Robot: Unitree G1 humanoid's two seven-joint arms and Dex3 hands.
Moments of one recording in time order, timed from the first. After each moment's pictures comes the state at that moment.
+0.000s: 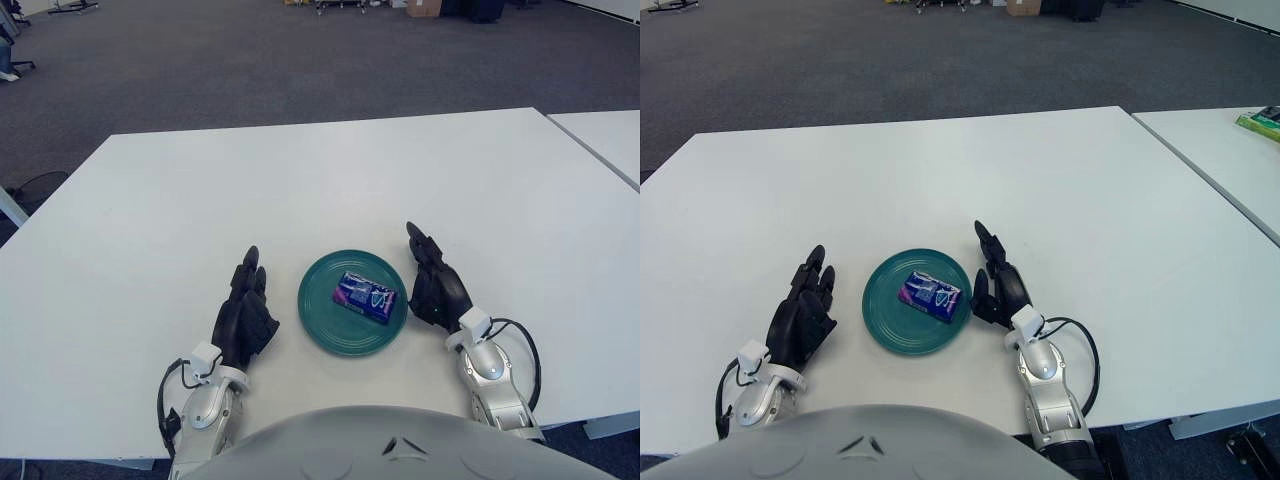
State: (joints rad) left arm 0.56 -0.02 -0.08 -0.16 -0.18 -0.11 -0.15; right arm 0.29 -0.13 0.15 0.07 -0.13 -0.32 0.10
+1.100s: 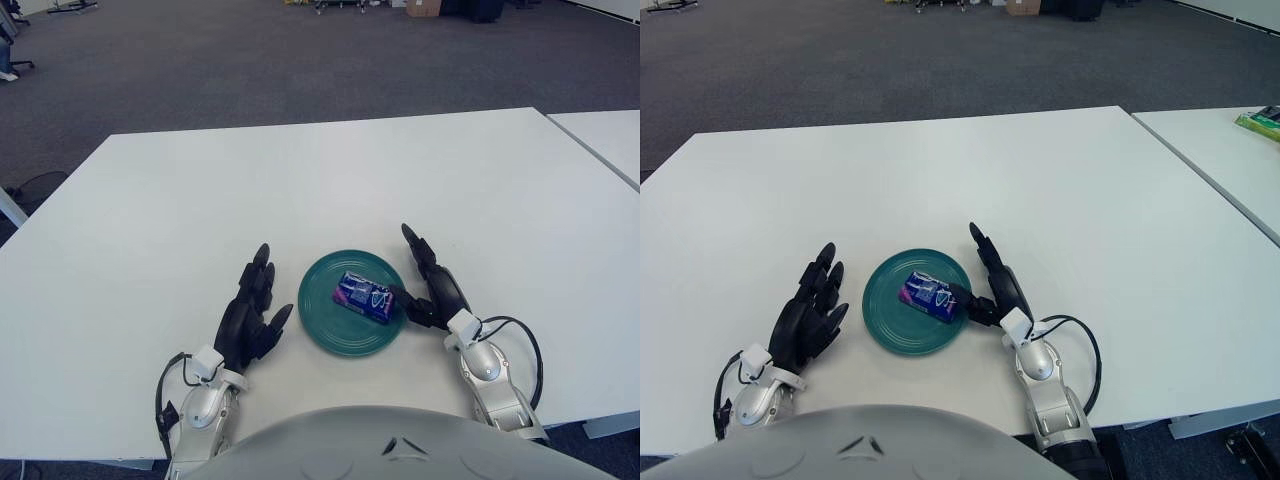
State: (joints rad) left arm 0.50 0.04 -0.09 -0.04 -0.19 -0.26 -0.26; right arm 0.29 -0.14 0.17 0.03 -0.23 -0.26 0.06
